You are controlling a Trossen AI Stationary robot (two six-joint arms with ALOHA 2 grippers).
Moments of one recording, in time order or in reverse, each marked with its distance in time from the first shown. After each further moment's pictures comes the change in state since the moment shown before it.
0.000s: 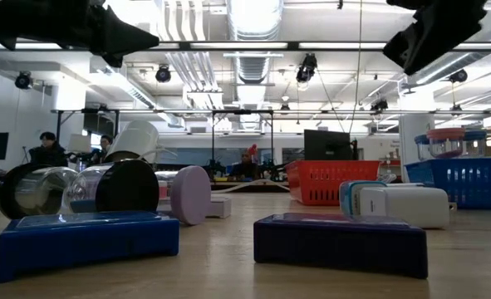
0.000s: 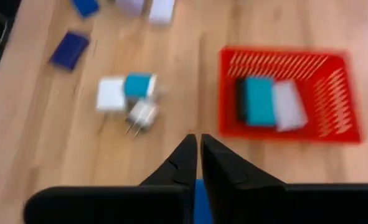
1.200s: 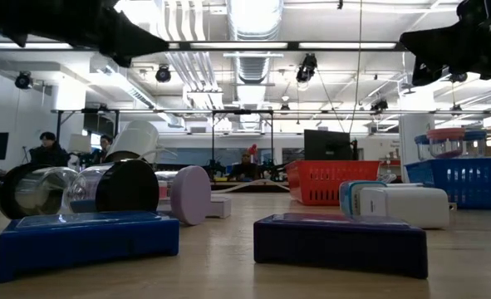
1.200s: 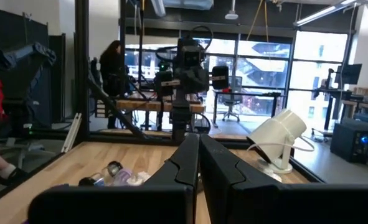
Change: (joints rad) left arm -0.004 0.111 0.057 -0.013 -0.005 0.021; right arm -0.224 -0.884 -0.821 1.034 -0.077 -0.203
